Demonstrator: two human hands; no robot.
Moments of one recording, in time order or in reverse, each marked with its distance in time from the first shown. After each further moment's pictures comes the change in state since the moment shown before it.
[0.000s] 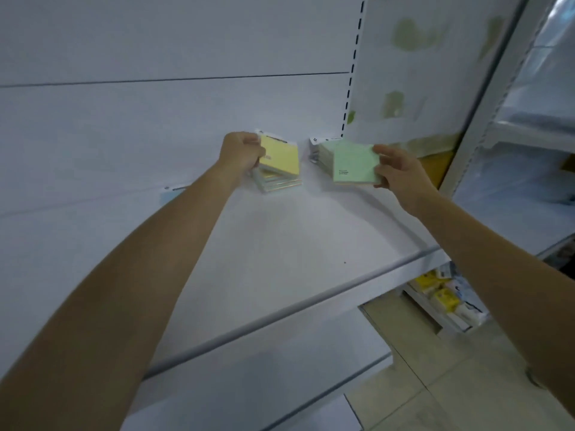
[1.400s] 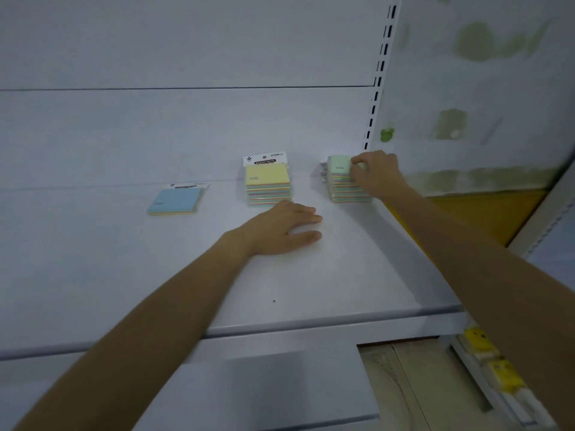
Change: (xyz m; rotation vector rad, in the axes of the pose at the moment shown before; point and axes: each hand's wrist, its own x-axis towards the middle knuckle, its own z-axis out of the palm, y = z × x) left_hand -0.067 -0.035 0.085 0.963 -0.436 0.367; right_hand 0.122 0.013 0.009 -0.793 -0.258 -0.317
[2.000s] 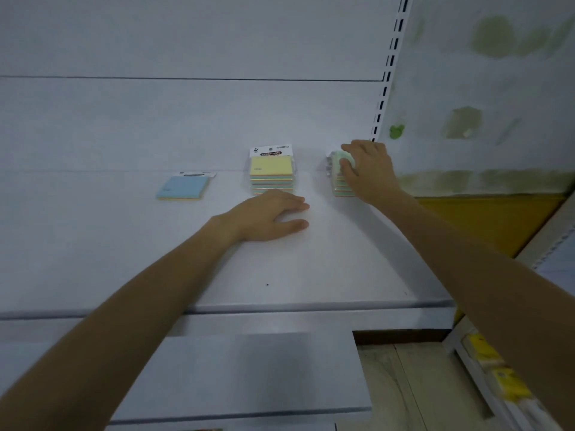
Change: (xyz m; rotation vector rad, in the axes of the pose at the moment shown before) left_hand -0.019 0.008 -0.018 0.085 0.013 -0.095; right_hand -0.028 -0.014 0.001 -0.118 0.120 -0.310
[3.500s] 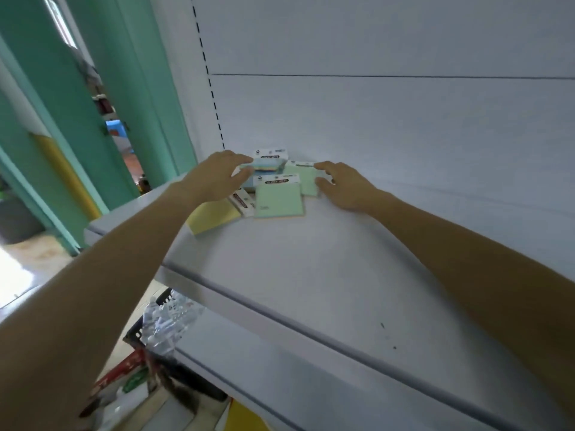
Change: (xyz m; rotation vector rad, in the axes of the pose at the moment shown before) left_hand -0.455 -0.564 -0.217 0.230 0.267 -0.779; right_hand 0.110 -0.685 0.281 0.409 -0.521 -0.426
